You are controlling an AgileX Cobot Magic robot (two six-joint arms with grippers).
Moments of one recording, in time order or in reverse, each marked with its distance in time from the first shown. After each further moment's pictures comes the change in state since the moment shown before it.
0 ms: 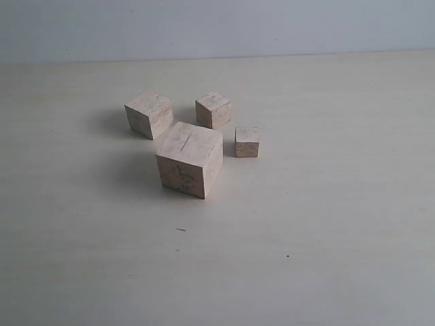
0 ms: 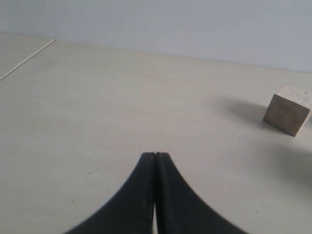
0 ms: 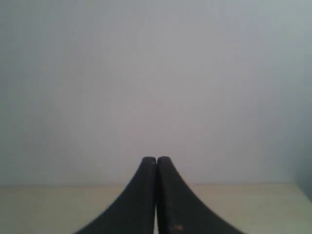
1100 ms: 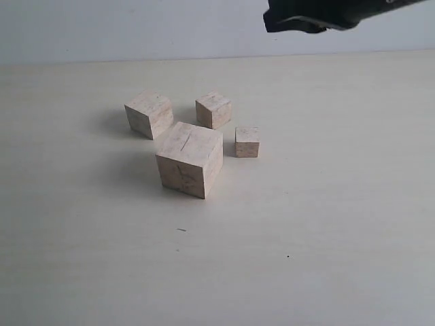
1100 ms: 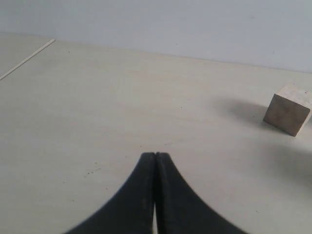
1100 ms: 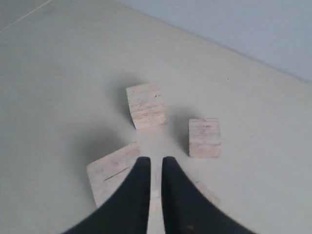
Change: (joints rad) left arm 0.000 0.000 0.000 0.000 0.000 0.000; right arm 0.356 0.811 -0.374 0.610 0.330 -0.664
